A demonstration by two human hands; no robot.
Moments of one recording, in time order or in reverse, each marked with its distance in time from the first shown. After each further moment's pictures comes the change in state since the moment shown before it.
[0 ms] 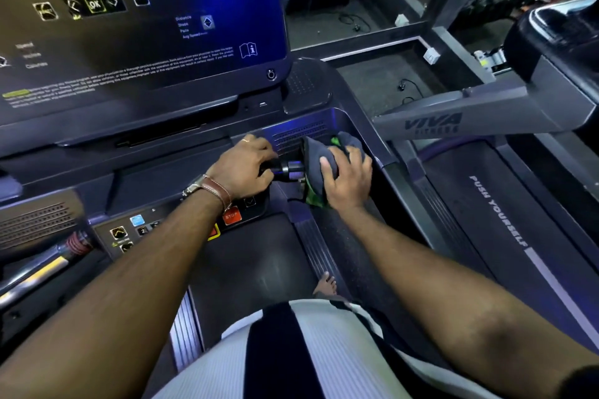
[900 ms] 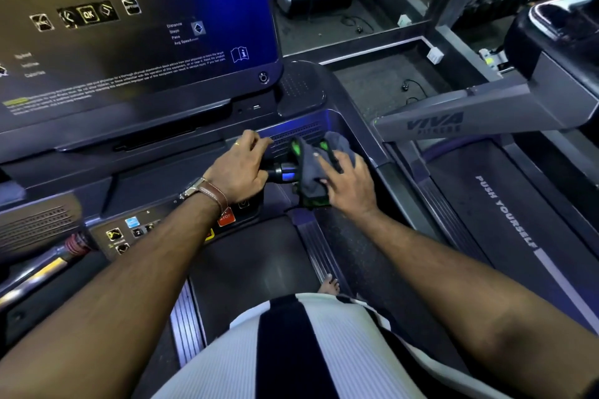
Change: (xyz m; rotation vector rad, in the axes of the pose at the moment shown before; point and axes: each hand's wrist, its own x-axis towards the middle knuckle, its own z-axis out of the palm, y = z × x) left_hand -0.001 0.018 -0.004 0.017 0.029 -0.109; right_hand 0.003 0.037 -0.018 -0.230 -0.163 -0.487
